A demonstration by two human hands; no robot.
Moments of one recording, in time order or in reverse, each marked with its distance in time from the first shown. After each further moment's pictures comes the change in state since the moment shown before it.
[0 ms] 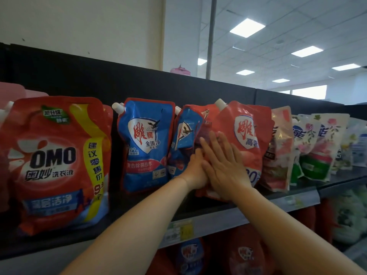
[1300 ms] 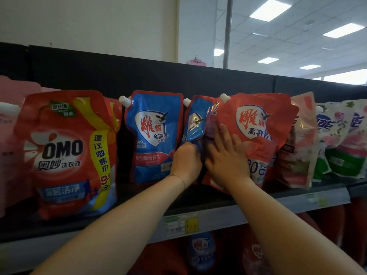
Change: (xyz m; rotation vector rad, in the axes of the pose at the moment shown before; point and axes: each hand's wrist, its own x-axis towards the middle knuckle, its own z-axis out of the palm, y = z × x) left_hand -0.017 -0.010 -0.024 0.398 0.383 -0.084; right_hand 0.021 0.001 0.043 -0.188 0.091 -0.027
